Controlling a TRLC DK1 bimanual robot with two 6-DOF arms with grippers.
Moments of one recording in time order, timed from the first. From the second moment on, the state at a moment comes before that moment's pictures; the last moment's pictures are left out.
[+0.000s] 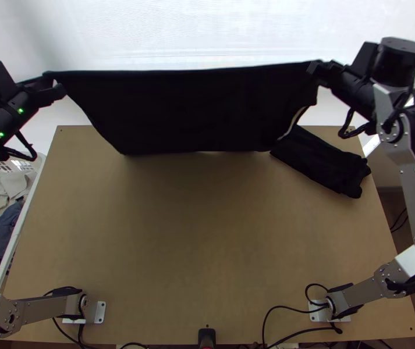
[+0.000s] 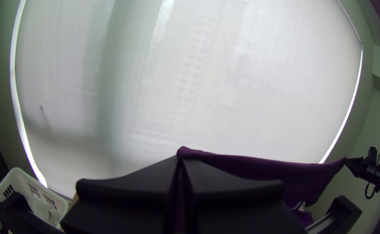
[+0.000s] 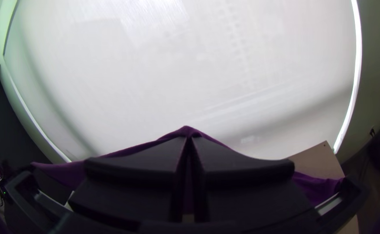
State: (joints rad) left arm 0.02 1.38 1.90 -0.66 0.06 -0.24; right arm 0.24 1.62 2.14 -0.73 -0.01 0.45
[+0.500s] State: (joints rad) left arm 0.02 1.15 1.90 -0.65 0.06 -0.26; right arm 0.33 1.23 2.11 -0.89 -0.01 0.43
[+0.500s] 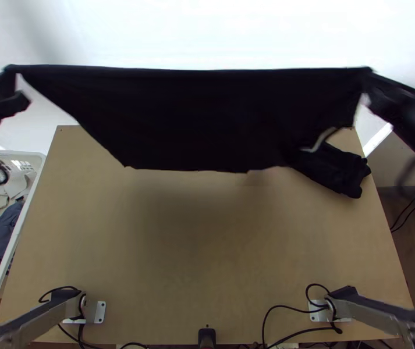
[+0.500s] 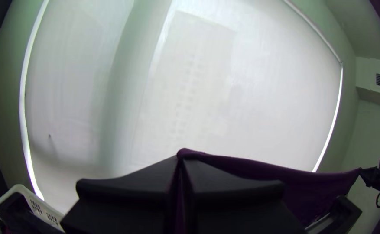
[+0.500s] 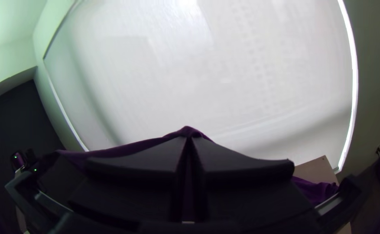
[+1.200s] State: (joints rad) left arm 0.04 0.72 1.60 -0.49 0.07 -0.27; right arm 0.33 0.92 2.04 -1.16 -0.04 0.44
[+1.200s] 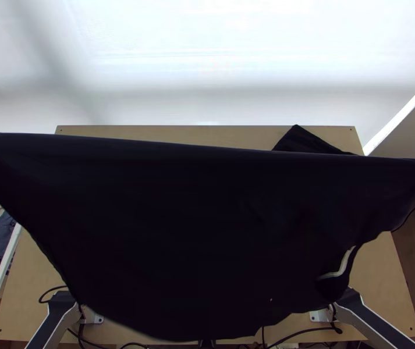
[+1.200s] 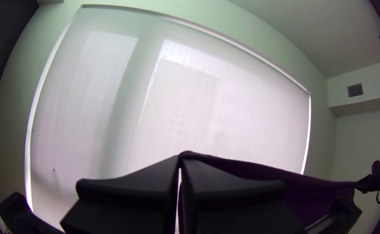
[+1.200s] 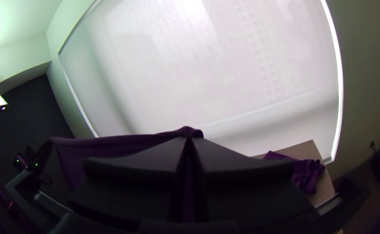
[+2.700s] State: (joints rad) left arm 0.08 1.47 2.14 -0.50 0.06 -0.40; right arm 0.23 1.60 2.28 -0.66 -0.07 0.47
